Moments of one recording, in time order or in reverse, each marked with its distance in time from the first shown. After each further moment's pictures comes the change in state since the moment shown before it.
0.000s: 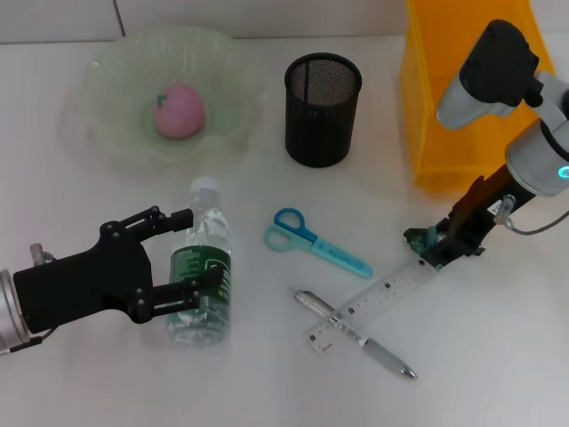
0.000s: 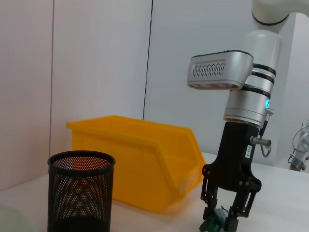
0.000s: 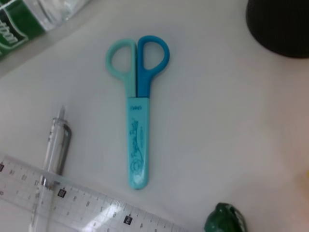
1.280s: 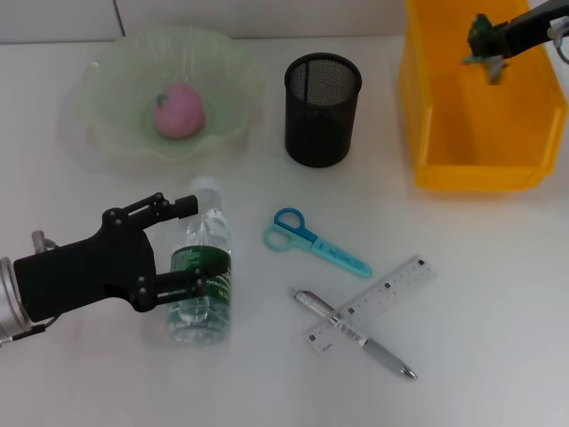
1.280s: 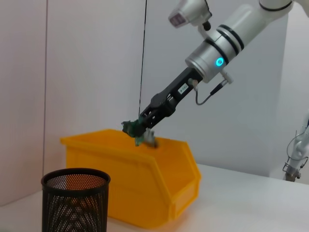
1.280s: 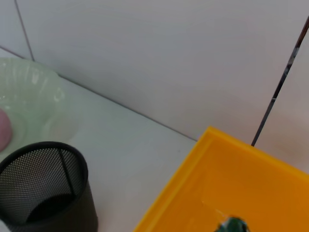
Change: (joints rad) left arm -0.018 -0.001 -0.013 0.005 -0.012 0.031 -0.004; right arm -0.008 -0.038 0.304 -0.205 0.030 0.243 0.137
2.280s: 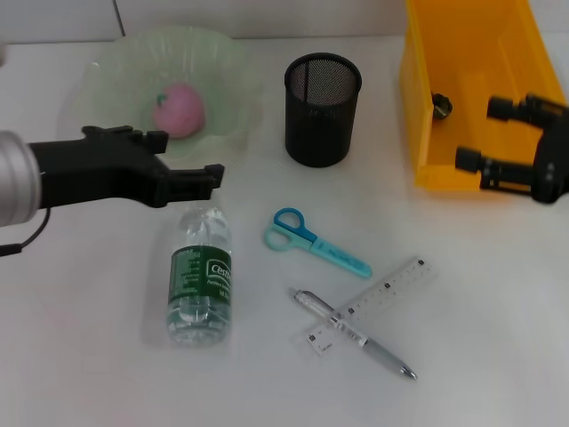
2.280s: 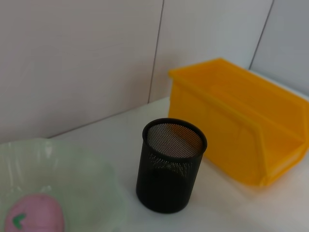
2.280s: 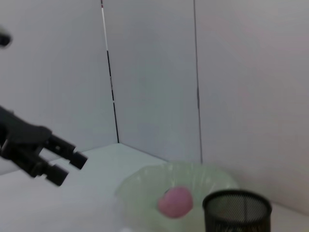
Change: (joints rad) left arm 0.245 -0.002 0.506 1.251 0.568 -0.385 -1.480; right arm -0.584 0.039 -0.042 0.024 1.001 -0.202 -0.887
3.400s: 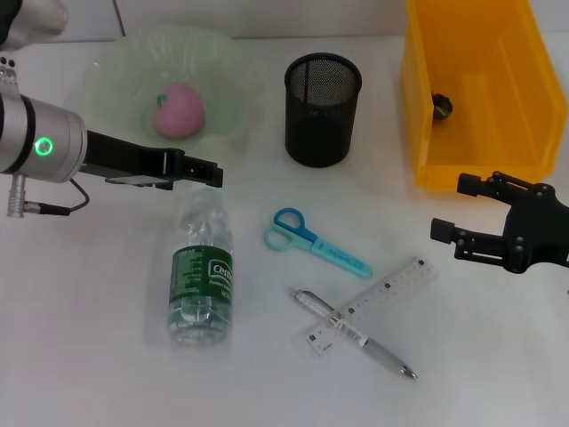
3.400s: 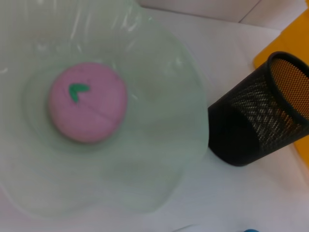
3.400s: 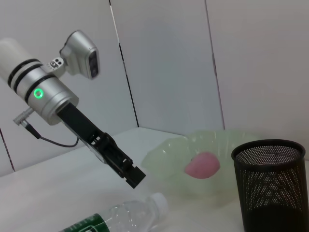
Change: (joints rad) left arm -0.499 0.003 -0.259 -0.659 0.172 0.120 -0.345; right arm 0.016 -0.003 -0.004 0.308 0.009 -0.029 -0.176
